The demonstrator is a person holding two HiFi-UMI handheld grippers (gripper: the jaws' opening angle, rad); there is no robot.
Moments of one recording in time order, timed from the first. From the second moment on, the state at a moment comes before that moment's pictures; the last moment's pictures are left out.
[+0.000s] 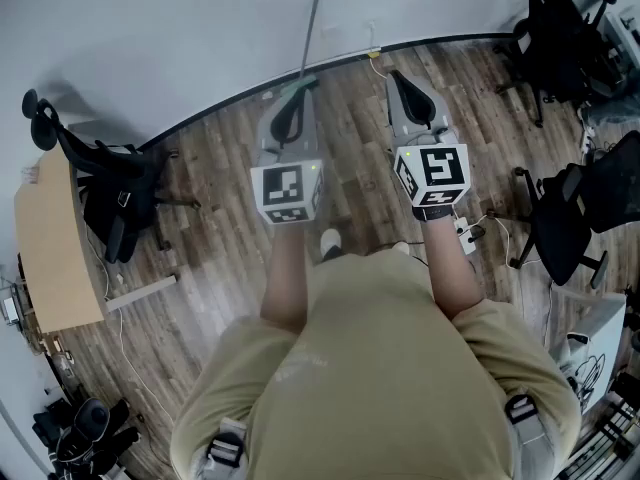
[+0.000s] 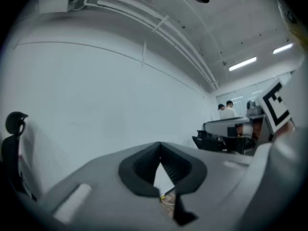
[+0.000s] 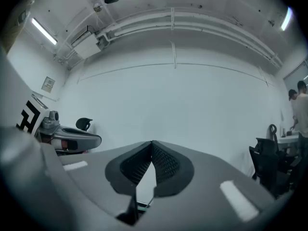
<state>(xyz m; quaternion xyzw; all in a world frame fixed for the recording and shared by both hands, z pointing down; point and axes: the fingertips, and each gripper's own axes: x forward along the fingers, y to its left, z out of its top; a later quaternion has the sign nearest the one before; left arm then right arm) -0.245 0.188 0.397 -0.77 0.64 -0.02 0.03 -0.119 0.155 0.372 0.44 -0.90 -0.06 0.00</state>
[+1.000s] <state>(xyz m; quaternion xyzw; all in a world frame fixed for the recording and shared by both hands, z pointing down) -0.316 0.162 0.427 -0.79 0.61 -0.01 -0.04 -0.199 0.128 0.413 0.43 -0.90 0.02 0.02</state>
